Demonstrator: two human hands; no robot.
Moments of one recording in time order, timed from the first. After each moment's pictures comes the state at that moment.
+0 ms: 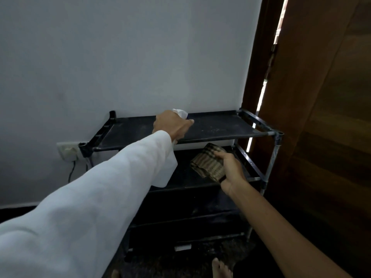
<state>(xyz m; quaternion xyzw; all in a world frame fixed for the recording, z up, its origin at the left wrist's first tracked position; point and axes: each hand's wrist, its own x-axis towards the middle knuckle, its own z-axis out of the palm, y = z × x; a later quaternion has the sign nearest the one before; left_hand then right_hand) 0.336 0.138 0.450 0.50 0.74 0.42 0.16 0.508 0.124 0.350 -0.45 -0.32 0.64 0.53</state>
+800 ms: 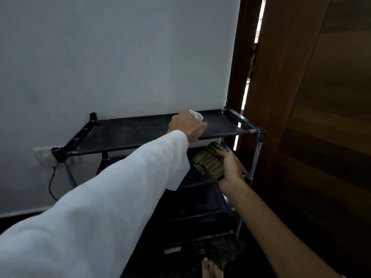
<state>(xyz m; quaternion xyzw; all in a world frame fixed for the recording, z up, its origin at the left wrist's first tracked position) 0.417 0.160 0.450 0.56 0.71 0.38 0.20 0.546 0.128 0.350 -0.46 -0.28 0.62 0.58</state>
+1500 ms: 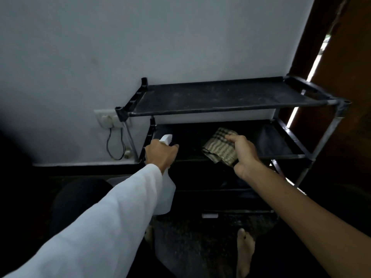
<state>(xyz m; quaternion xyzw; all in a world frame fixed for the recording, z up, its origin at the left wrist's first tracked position) 0.254 0.042 0.312 0.37 0.79 0.44 0.21 0.451 0.110 0.322 -0.48 -0.33 0.66 0.47</state>
